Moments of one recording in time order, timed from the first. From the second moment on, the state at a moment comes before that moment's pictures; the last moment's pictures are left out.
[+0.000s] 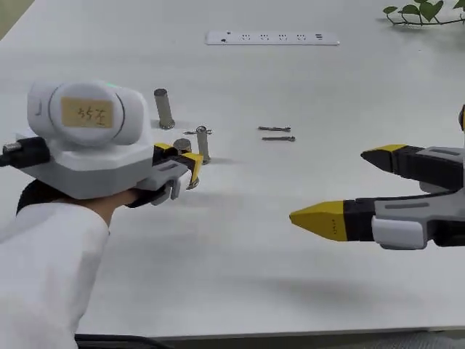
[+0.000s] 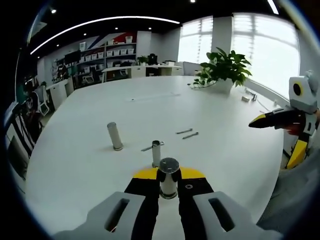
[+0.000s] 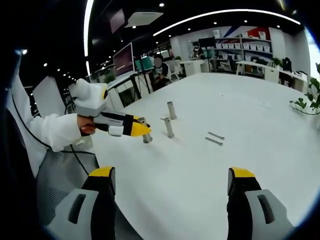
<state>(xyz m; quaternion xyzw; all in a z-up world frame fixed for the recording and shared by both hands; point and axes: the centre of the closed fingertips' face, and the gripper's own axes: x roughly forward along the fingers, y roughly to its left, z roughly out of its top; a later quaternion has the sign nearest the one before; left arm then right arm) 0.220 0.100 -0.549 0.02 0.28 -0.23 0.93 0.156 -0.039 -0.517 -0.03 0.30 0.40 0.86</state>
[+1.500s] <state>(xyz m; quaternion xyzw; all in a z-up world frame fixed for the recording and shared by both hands) 0.221 0.090 -0.577 0.04 0.30 -0.21 0.93 0.154 -0.041 -0.519 -0.03 0.30 0.41 0.86</state>
